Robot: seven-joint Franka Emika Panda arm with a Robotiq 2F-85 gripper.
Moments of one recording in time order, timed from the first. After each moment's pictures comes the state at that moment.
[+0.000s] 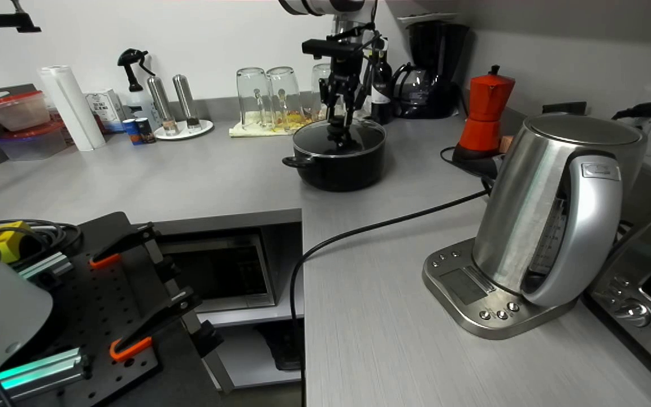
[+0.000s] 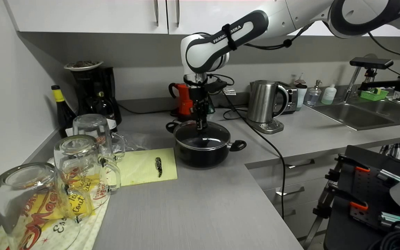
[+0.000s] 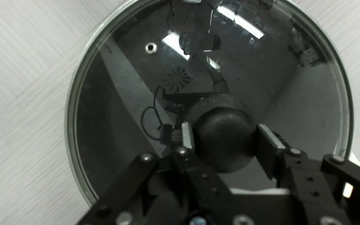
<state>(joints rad) 0.10 0.90 0.09 -1.19 -0.03 1.90 -0.06</state>
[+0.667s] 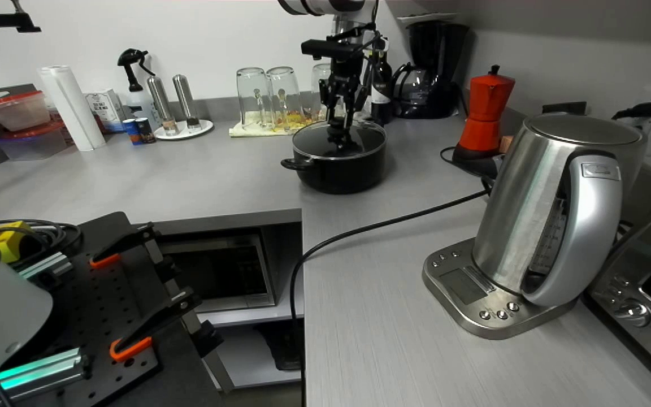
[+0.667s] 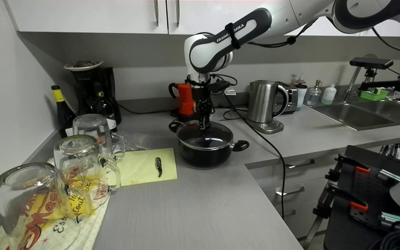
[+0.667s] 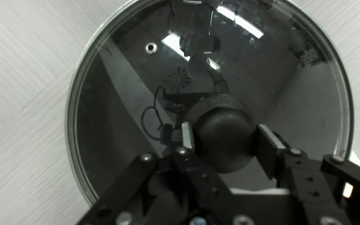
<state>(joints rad) 0.08 0.86 0.08 -1.26 -0.03 1.94 -0.06</state>
